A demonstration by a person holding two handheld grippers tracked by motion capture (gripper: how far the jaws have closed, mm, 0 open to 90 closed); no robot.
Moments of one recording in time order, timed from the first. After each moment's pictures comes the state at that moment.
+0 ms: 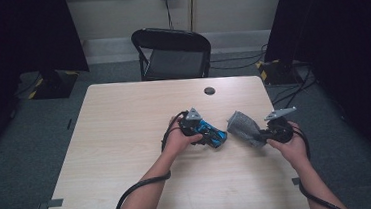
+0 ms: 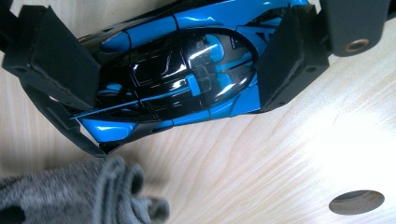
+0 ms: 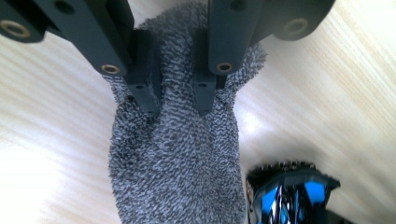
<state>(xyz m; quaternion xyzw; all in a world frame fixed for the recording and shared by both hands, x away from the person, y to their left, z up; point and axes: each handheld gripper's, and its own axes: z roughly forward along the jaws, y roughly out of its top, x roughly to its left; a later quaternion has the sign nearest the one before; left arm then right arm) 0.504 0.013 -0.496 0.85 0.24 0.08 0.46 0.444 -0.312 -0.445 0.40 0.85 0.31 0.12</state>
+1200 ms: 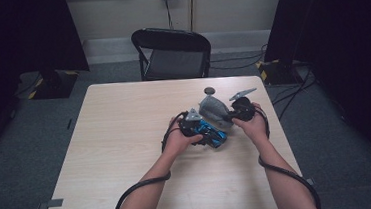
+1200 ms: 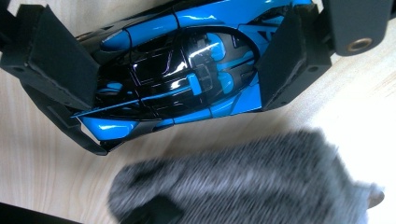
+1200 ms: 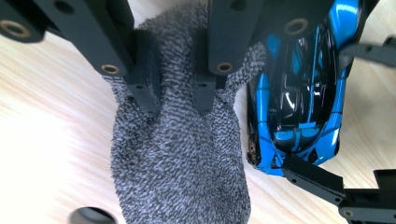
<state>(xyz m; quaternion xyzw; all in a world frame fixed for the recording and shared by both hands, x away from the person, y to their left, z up) 0.503 0.013 -0.499 0.85 0.24 0.09 0.47 0.530 -0.218 -0.453 0.39 0.85 0.33 0.13</state>
